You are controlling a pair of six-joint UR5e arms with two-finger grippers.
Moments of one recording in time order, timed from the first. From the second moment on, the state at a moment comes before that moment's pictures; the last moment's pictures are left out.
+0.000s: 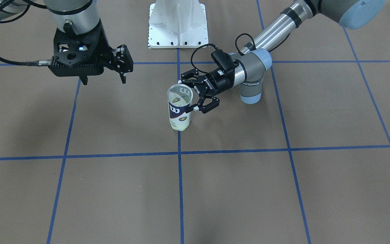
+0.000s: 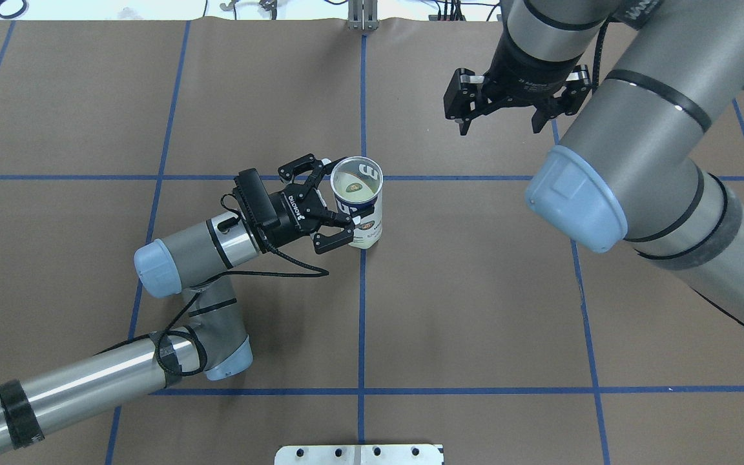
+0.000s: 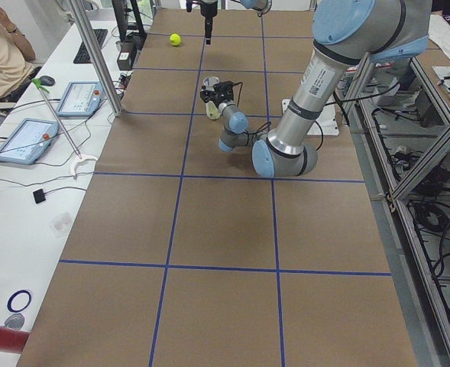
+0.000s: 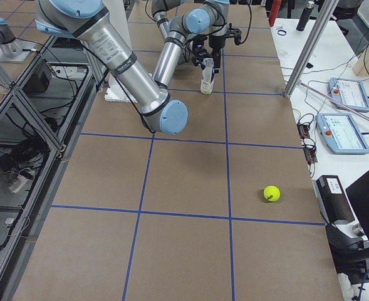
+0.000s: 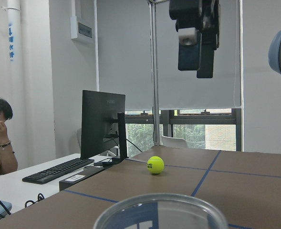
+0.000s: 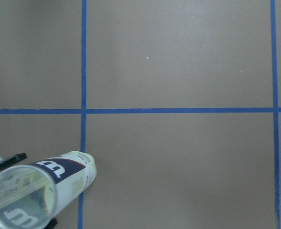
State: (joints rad) left arm -0.45 -2.28 -1.02 -3.65 -1.44 -0.27; right arm 0.88 -0.81 1.95 -2.12 2.07 0.82
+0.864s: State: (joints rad) left arm -0.45 -2.28 -1.03 -3.65 -1.44 -0.28; right arm 1.14 -1.07 1.57 -1.60 2.16 0.33
